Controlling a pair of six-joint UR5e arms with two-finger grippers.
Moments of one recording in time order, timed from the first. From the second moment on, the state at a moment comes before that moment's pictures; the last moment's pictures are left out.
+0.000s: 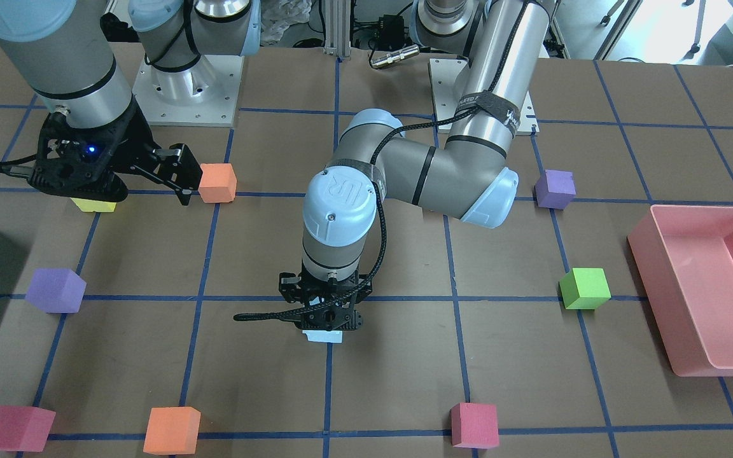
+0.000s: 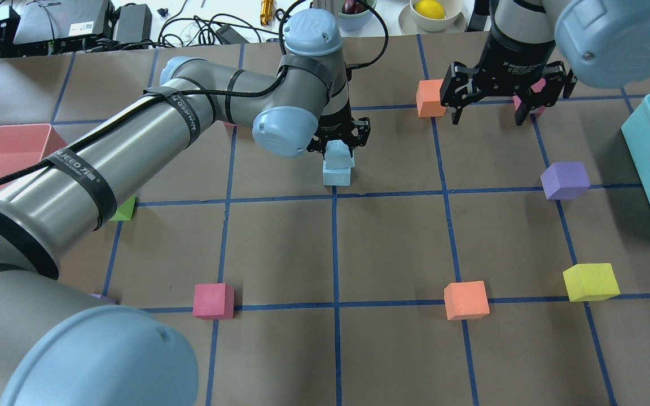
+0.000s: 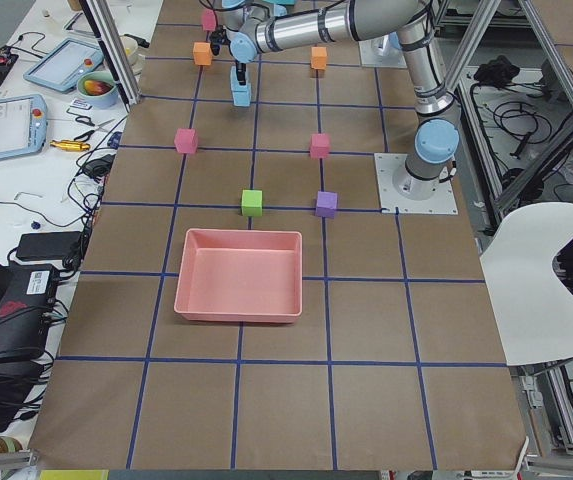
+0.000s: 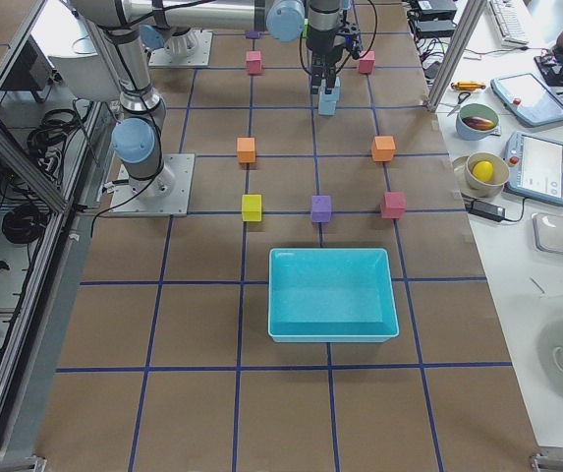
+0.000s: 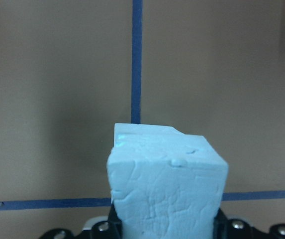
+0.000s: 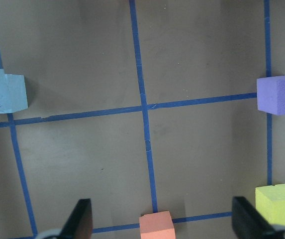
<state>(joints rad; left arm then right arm) -1.93 -2.15 -1.42 -1.11 1.49 -0.38 1.59 -1.48 1.53 -1.60 -1.58 0.12</state>
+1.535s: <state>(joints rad) -1.82 -2.00 -1.38 -1.30 1.51 -0.18 1.58 -1.53 1.54 -1.55 -1.57 0.09</state>
